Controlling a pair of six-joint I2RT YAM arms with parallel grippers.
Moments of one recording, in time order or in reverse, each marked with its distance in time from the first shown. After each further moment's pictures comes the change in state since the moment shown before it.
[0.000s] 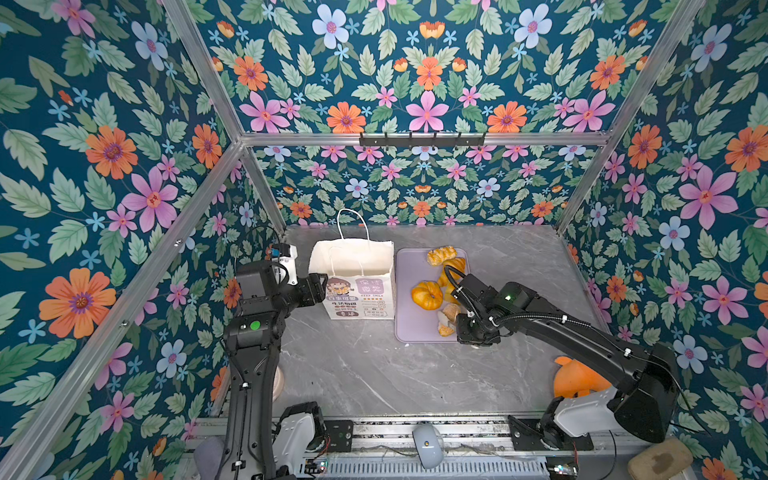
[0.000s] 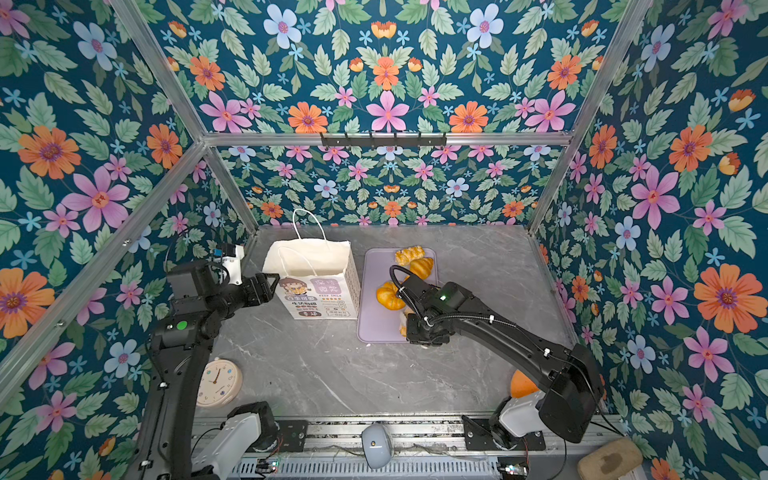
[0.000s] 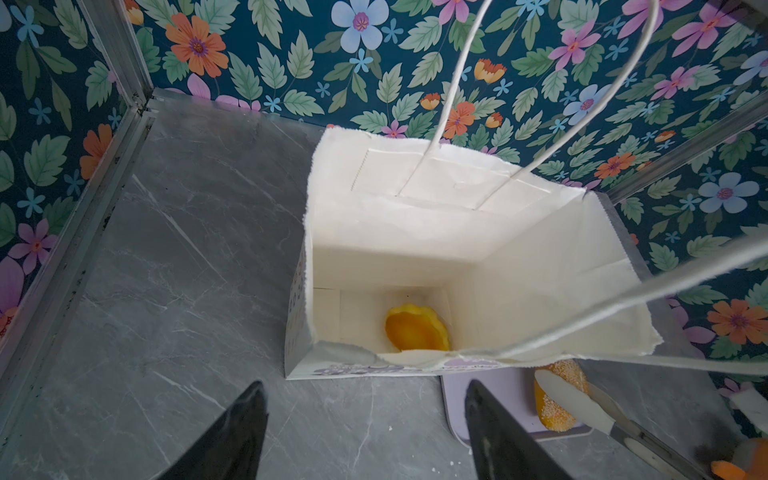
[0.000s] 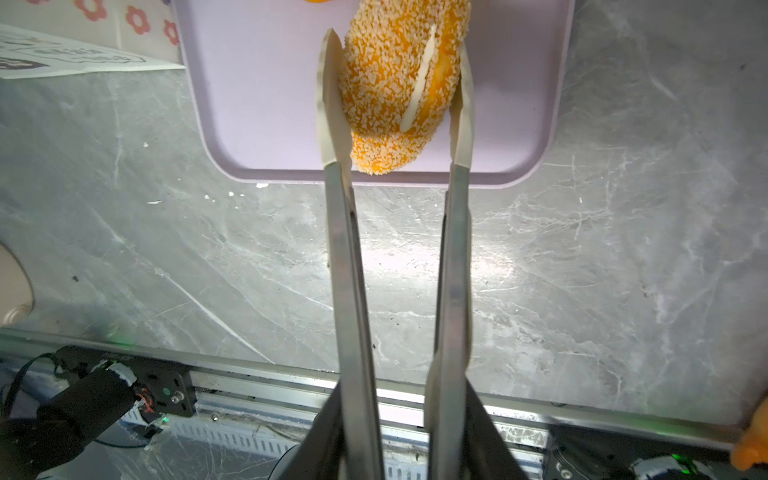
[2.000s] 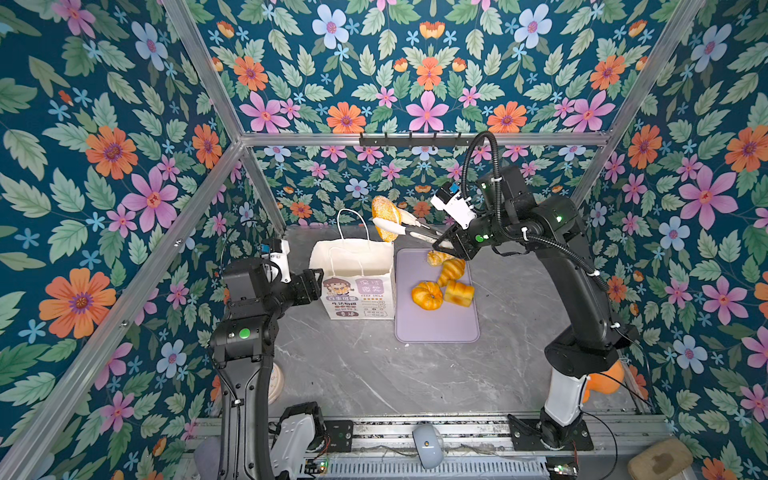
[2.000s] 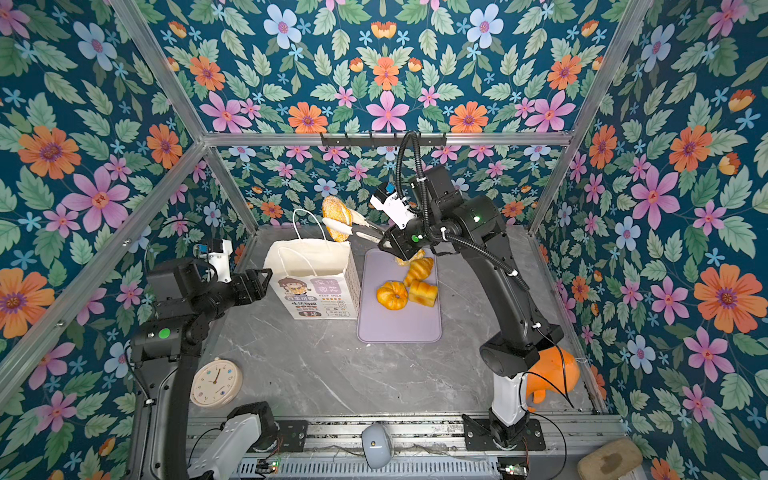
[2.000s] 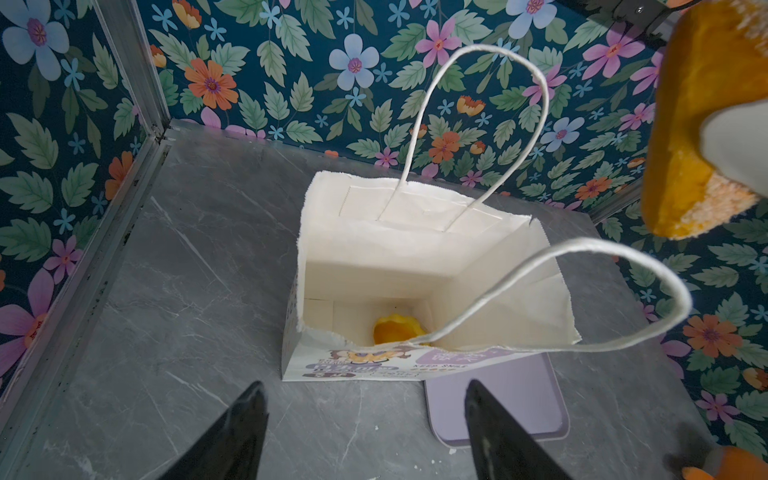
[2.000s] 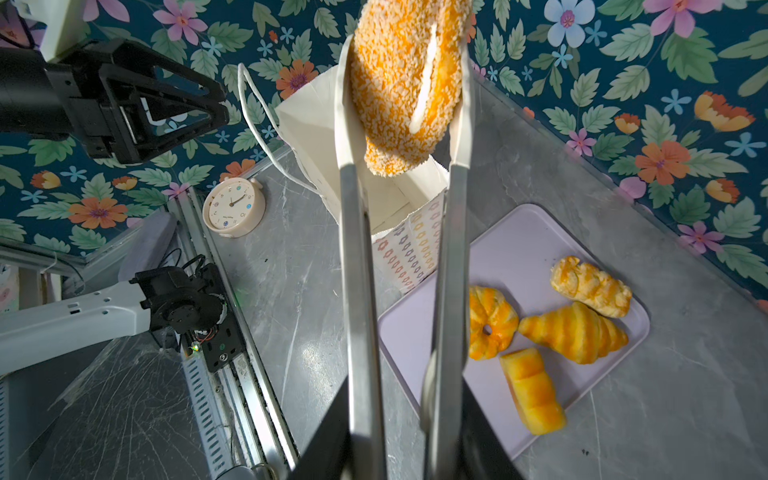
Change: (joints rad) left arm -0.001 -0.032 0.132 -0.109 -0.010 -0.025; right arm -0.189 0.490 1.358 -0.319 -0.302 -0.973
